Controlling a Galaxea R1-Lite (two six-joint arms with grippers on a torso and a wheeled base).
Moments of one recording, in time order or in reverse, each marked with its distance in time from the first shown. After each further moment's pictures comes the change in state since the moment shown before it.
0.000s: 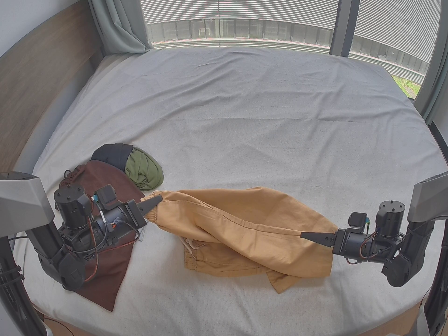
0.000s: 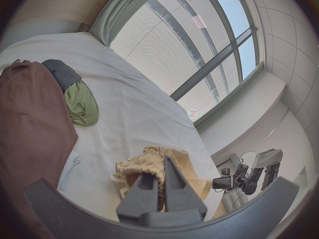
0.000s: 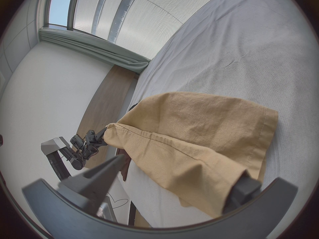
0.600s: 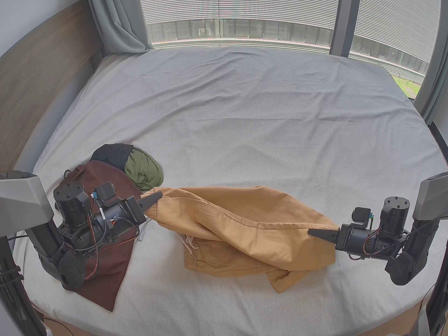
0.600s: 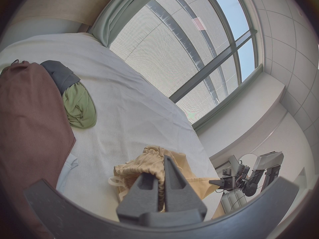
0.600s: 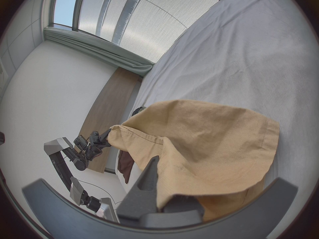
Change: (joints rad) left arm 0.000 -0.004 -0.017 0.000 0.000 -0.019; right arm -0.001 -0.048 0.002 0.000 0.001 0.001
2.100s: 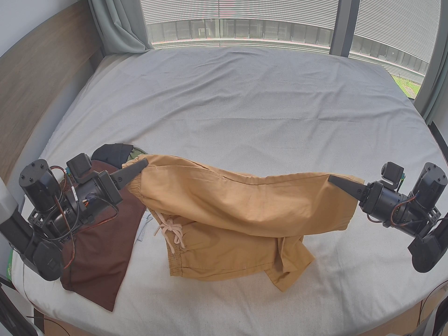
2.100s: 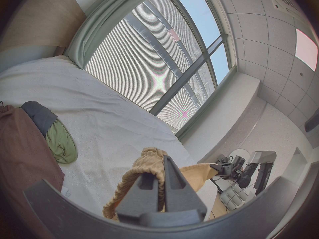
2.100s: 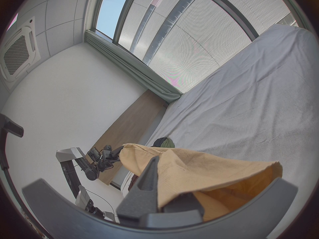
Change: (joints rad) left arm 0.043 -0.218 -0.012 0.000 -0.119 0.025; right arm 0.000 -0.325 -0.070 0.001 -0.001 0.013
